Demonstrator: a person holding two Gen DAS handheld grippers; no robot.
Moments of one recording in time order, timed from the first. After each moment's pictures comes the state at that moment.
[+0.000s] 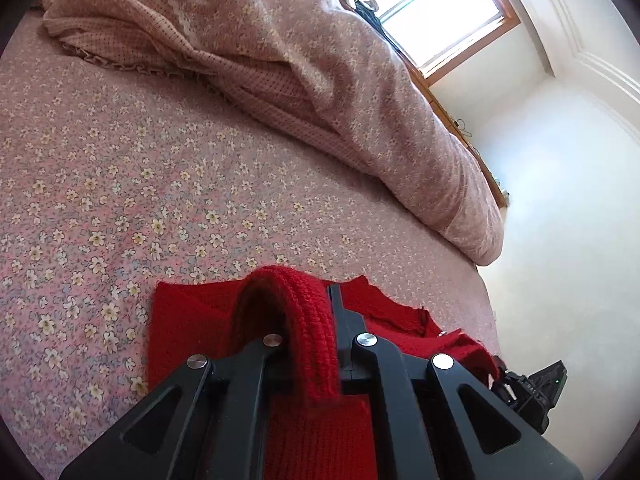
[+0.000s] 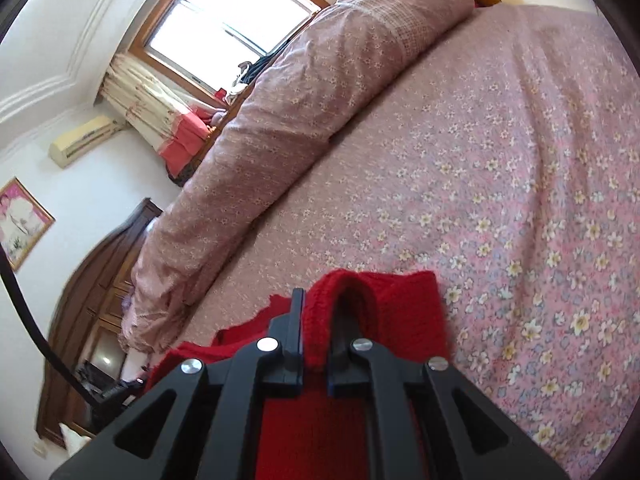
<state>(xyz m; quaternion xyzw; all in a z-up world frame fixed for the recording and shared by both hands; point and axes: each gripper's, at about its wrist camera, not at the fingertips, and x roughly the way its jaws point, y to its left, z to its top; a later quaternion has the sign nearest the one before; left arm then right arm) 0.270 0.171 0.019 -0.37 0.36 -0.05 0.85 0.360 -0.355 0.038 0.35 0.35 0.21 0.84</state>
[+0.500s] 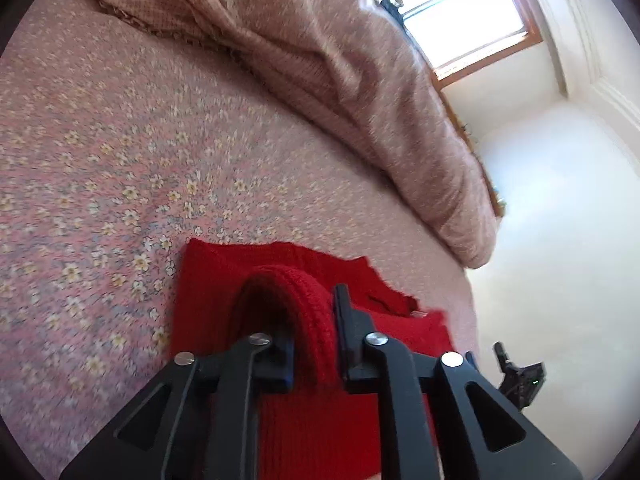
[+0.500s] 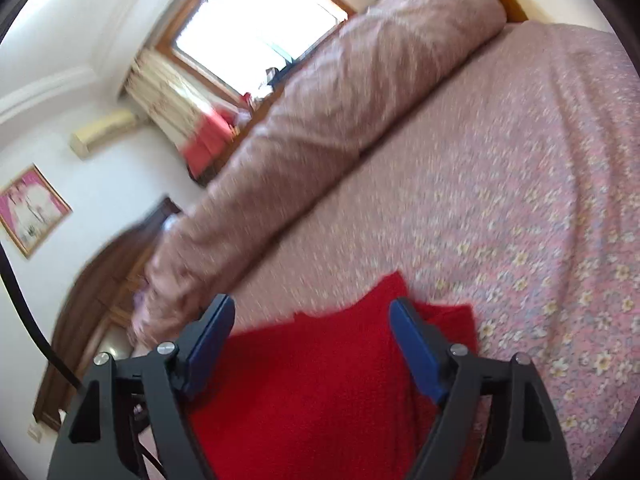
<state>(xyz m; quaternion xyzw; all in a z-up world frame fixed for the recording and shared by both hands) 0.240 0.192 0.023 -0.43 0.38 -0.06 0.82 0.367 -0.349 0.051 0.34 0.31 0.24 0.85</state>
